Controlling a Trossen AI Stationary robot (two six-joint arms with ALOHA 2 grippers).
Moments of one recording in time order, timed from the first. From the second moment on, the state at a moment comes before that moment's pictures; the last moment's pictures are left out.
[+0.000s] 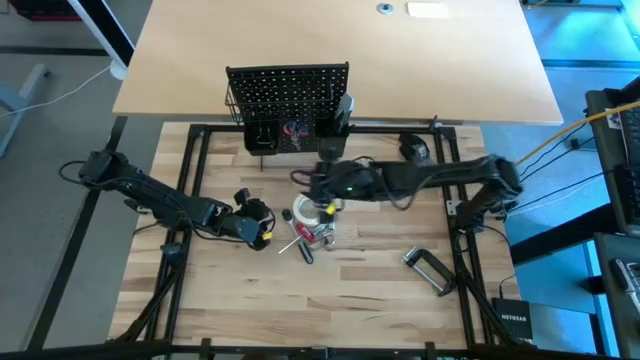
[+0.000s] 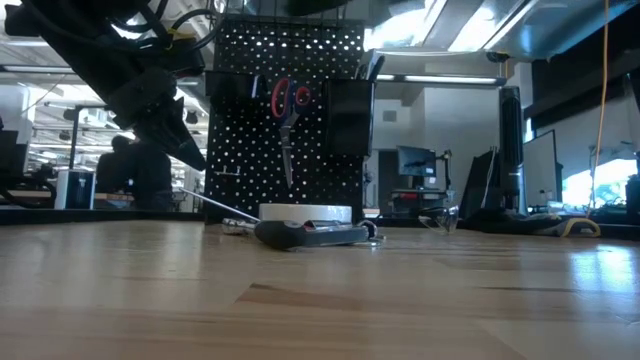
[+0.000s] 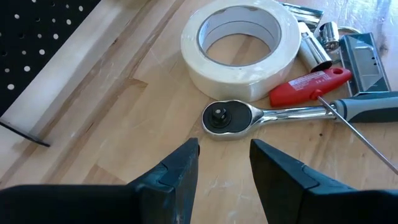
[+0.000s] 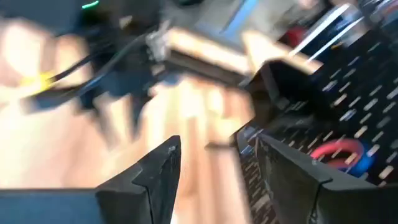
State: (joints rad) left arm -0.29 1.27 0.58 -0.25 -0.63 -0.50; right arm 0.08 1.68 1.57 -0.41 0.32 -0.33
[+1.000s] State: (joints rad) left arm -0.29 1.27 0.58 -0.25 -0.63 -0.52; right arm 0.07 1.62 0.96 -0.28 0.11 -0.11
